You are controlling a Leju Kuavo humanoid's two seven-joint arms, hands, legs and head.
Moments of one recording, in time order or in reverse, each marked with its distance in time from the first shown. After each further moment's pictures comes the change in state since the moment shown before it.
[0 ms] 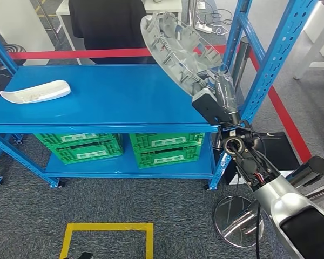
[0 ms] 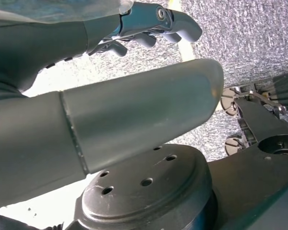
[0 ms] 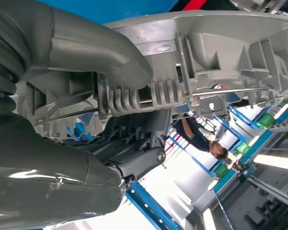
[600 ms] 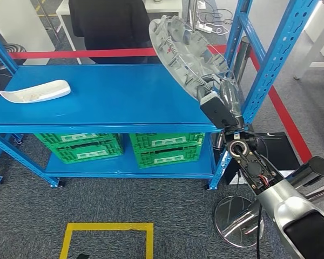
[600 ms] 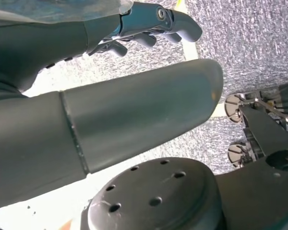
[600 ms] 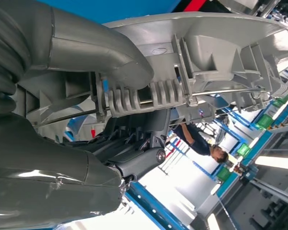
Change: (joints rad) left arm 0.007 0.022 -0.022 0.000 0.033 0.010 -0.003; right arm 0.028 -0.024 -0.006 -0.014 -0.076 0.005 -0.046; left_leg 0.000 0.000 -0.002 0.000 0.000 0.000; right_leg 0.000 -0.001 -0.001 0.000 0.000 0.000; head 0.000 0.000
